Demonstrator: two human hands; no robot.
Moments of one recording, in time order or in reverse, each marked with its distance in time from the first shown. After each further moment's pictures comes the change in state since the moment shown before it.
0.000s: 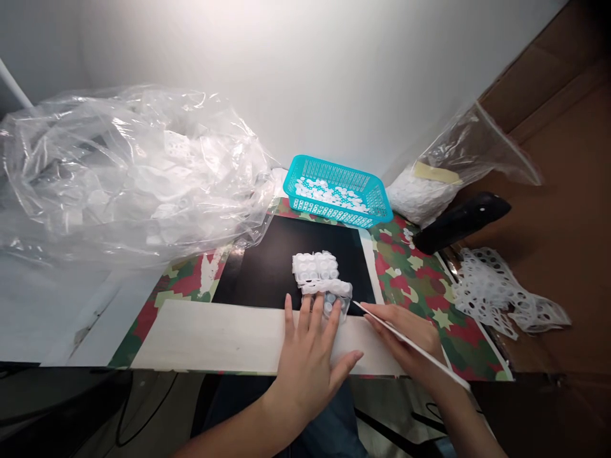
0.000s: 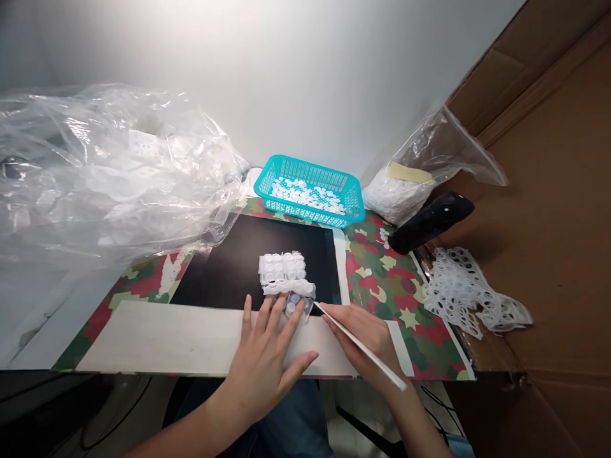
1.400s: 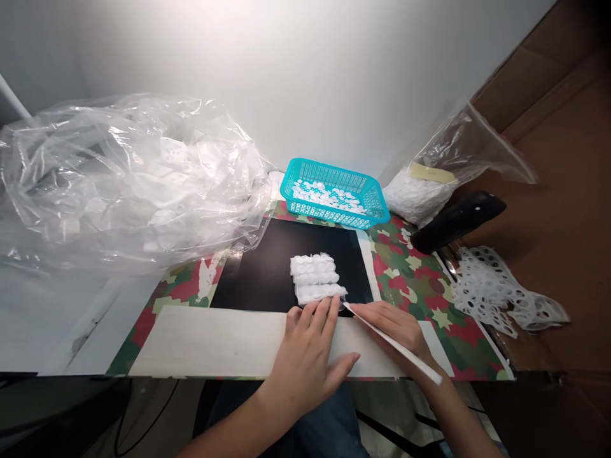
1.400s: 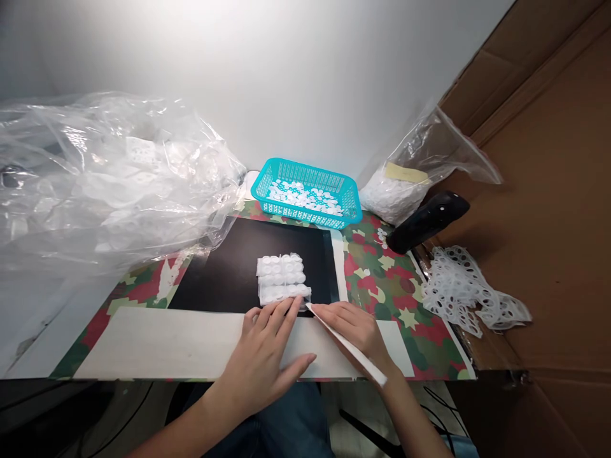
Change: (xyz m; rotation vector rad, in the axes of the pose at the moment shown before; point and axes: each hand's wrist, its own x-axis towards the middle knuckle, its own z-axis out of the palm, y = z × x) left_hand 0.008 -0.008 -0.006 -0.184 -0.069 0.071; right_hand -0.006 0.029 0.016 0.093 -0.072 -0.187
